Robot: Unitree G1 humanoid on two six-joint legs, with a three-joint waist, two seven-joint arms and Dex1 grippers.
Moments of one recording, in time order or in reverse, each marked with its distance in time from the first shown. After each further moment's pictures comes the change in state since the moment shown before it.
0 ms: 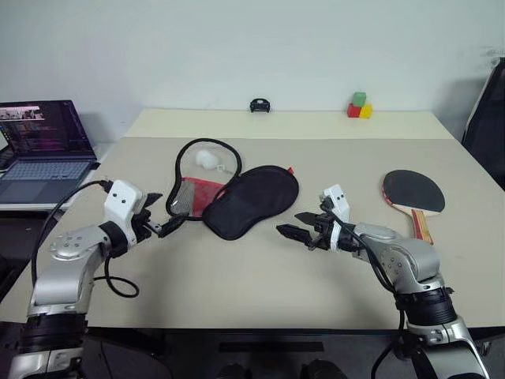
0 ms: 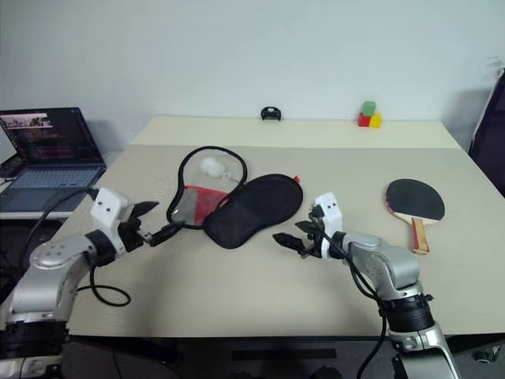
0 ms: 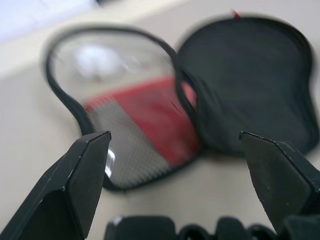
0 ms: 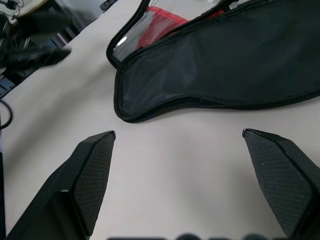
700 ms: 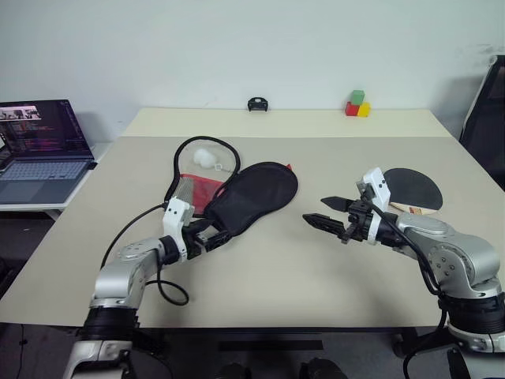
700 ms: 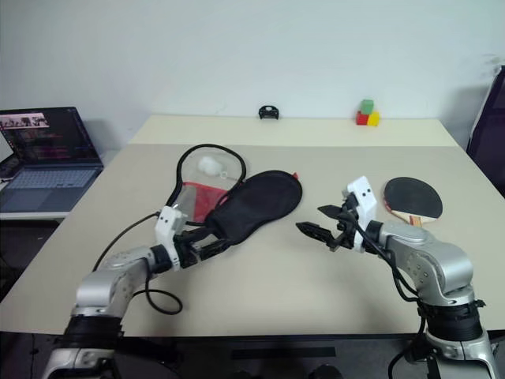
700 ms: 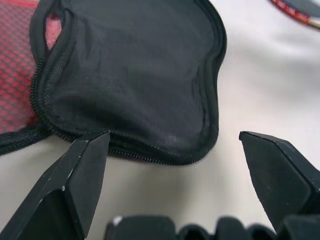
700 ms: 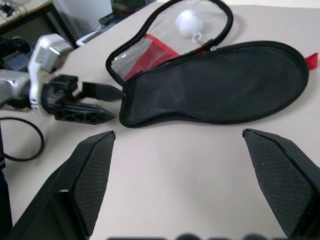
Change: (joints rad) left arm -0.145 -0.263 -0.123 0.095 -0.071 0.255 0.081; right arm 0.048 -0.199 -0.154 -0.212 0.116 0.050 0.062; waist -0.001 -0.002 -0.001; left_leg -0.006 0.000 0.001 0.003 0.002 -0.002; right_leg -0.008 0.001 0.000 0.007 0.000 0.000
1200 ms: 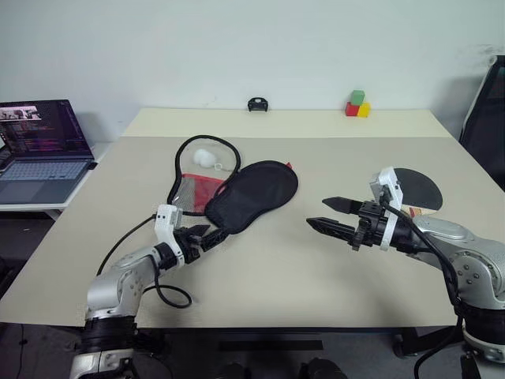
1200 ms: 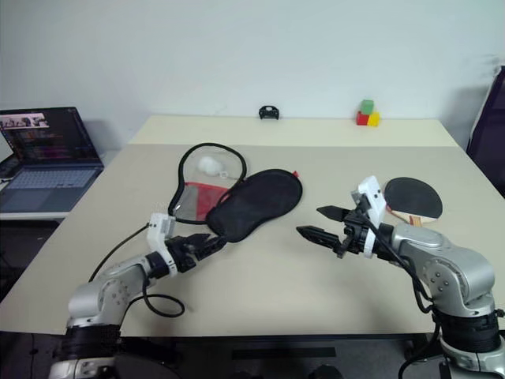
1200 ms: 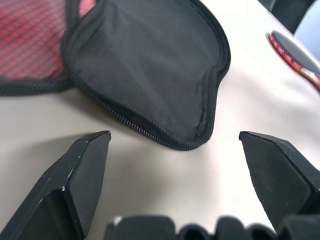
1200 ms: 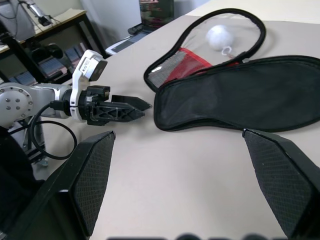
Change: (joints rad) left arm 0.108 -0.067 0.174 -0.127 -0.197 0.172 0.123; right arm 0.043 -0.059 -0.048 -0.085 0.127 0.017 0.057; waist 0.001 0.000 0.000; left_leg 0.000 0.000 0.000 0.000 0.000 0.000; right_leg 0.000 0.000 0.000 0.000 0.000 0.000
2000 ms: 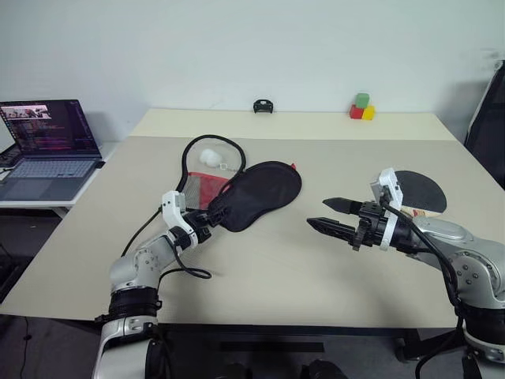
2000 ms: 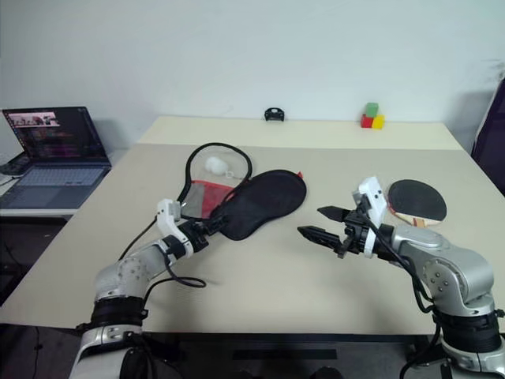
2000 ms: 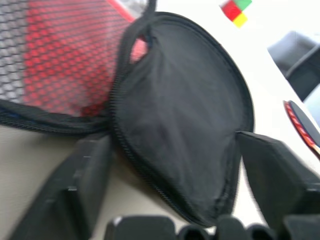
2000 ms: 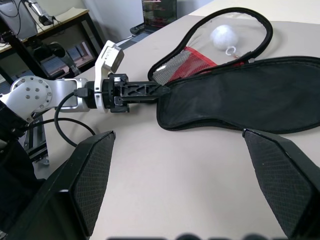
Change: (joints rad) left arm -0.243 -0.088 0.021 0.317 0.009 -0.049 0.159; right arm 0.012 -0.001 0.003 0.017 -0.001 -0.019 -0.015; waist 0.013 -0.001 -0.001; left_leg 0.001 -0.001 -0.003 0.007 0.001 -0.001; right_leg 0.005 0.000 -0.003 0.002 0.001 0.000
